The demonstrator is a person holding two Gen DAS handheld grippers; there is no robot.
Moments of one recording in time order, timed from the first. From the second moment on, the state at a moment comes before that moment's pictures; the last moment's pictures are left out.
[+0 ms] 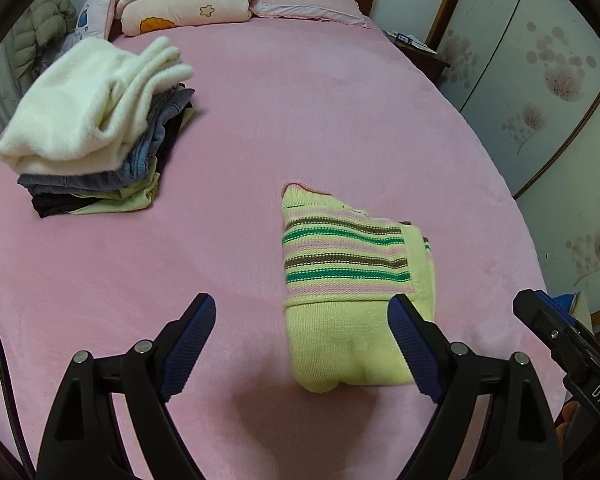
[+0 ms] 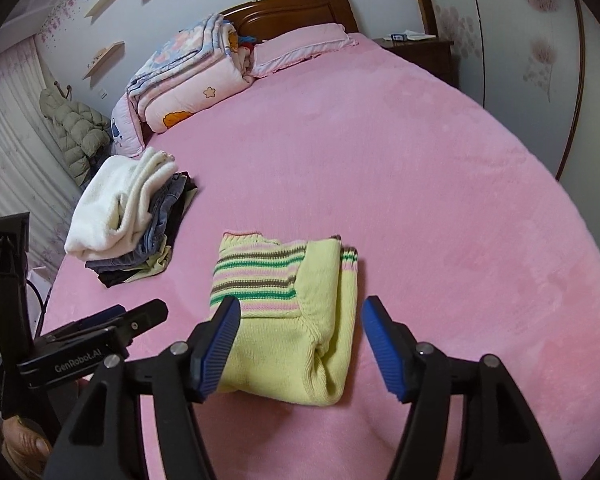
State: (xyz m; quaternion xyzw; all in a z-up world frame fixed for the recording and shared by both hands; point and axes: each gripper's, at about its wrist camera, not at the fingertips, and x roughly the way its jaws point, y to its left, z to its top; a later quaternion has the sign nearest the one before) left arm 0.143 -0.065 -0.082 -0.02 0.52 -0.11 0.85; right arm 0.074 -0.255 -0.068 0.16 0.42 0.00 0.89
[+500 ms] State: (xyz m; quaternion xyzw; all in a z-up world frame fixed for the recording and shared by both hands) left arm 0.146 -0.064 -0.096 -0.03 0.51 -0.11 0.85; right arm 0.081 -0.257 -0.090 0.14 0.44 0.02 0.88
